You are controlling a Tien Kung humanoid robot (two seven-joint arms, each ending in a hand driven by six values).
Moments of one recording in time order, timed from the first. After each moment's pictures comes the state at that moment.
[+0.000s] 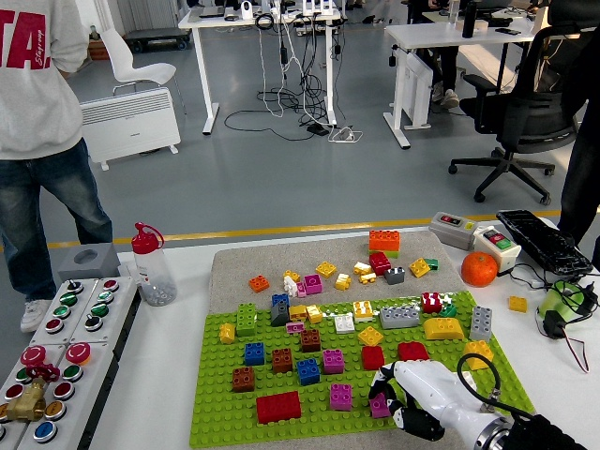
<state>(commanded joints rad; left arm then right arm) -0.08 0.00 -1.20 -0.18 0.95 0.26 0.17 0.38 -0.47 0.66 1.61 -1.87 -0.19 -0.24</state>
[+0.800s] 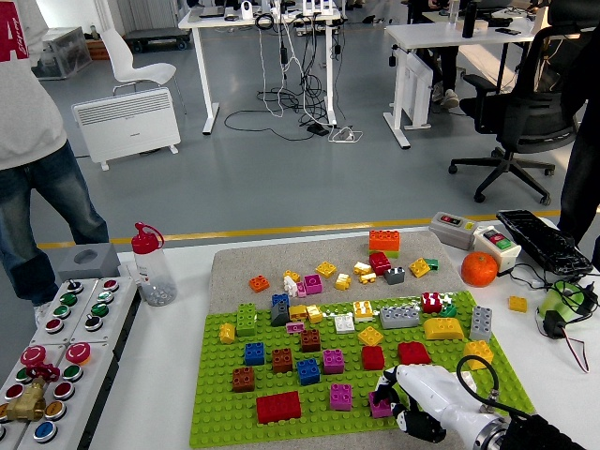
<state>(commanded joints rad) -0.09 0.00 -1.19 -0.18 0.94 0.26 0.17 0.39 -0.46 0.66 1.58 -1.86 -0.15 -0.27</state>
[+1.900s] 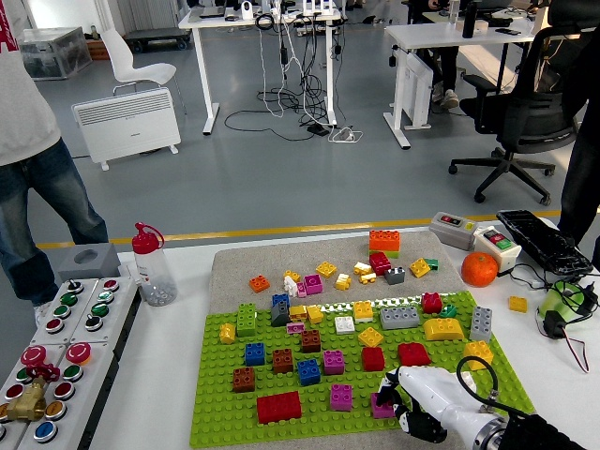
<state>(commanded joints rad) -0.09 0.00 -1.20 -0.18 0.94 0.26 0.17 0.39 -0.46 0.66 1.56 -1.85 -0.13 -0.29</state>
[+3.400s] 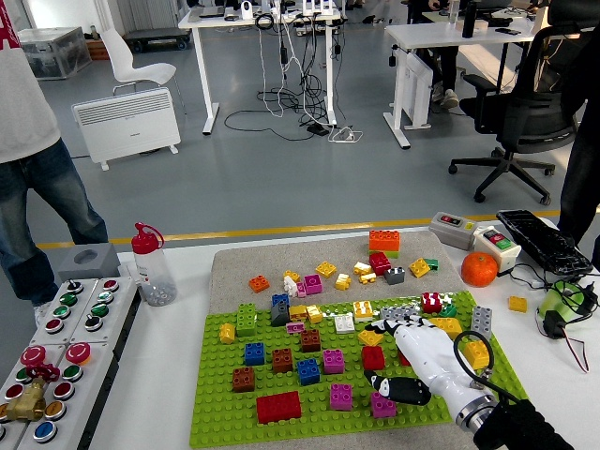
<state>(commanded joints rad) -0.09 0.00 -1.20 -0.18 0.95 0.26 0.17 0.45 -0.35 0.68 1.47 -2.01 -0.35 -0.34</state>
